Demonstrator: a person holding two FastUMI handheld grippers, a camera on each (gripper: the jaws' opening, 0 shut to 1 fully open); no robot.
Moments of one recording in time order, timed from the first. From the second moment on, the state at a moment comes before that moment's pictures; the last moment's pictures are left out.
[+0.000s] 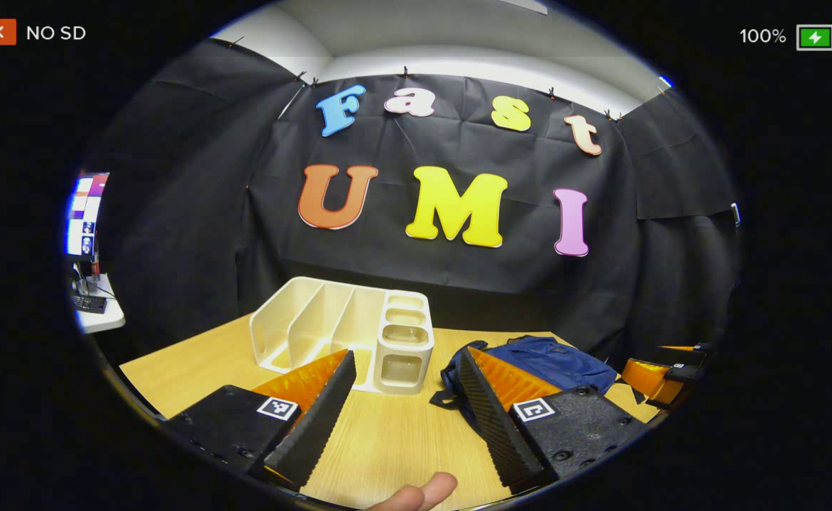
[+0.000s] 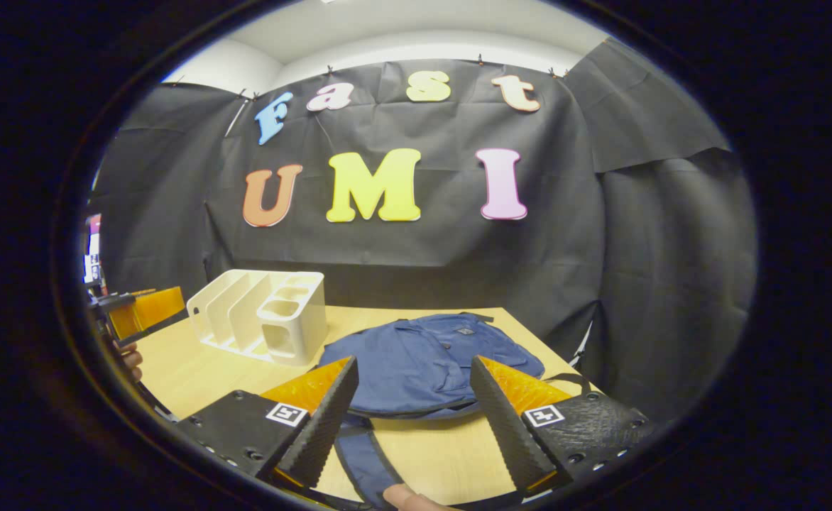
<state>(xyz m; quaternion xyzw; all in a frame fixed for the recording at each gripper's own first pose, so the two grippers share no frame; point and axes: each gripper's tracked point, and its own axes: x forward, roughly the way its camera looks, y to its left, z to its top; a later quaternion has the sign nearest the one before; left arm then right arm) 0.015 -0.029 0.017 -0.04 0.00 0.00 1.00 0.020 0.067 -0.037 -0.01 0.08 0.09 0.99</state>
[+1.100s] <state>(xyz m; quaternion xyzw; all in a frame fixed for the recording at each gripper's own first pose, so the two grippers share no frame) -0.013 -0.015 -0.005 -0.04 0.03 -0.02 1.00 -0.013 0.060 -0.026 -0.04 0.03 0.04 1.00</state>
